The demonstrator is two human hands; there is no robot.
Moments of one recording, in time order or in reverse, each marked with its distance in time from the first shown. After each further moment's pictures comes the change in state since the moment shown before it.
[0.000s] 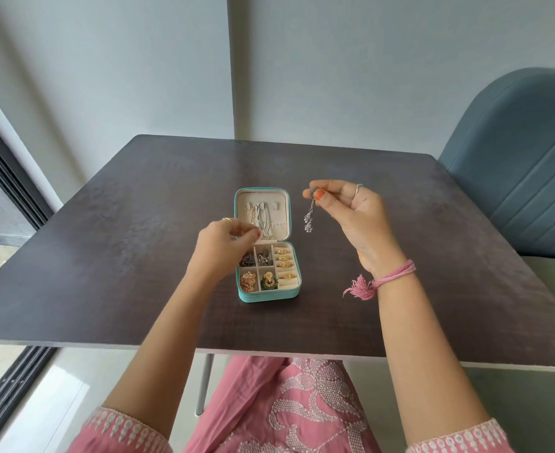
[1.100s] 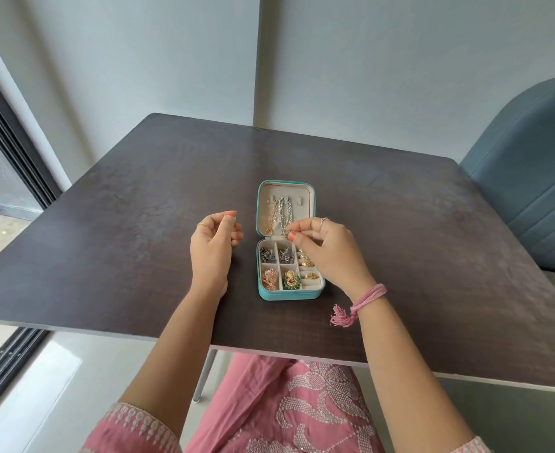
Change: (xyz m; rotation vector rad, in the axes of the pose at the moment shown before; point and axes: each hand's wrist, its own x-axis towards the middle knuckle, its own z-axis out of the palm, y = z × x) left_hand 0.008 -0.054 0.011 -0.851 0.350 -0.179; right_hand -0.010 0.049 0.052 -0.590 -0.150 0.070
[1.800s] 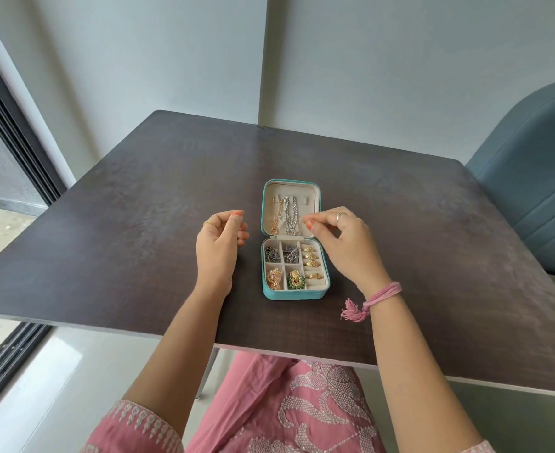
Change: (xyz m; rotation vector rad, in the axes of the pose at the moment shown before) left_hand -0.004 0.004 0.000 0.017 -0.021 -0.008; right_hand 0.006 0.003 -0.010 -0.108 0.117 -0.060
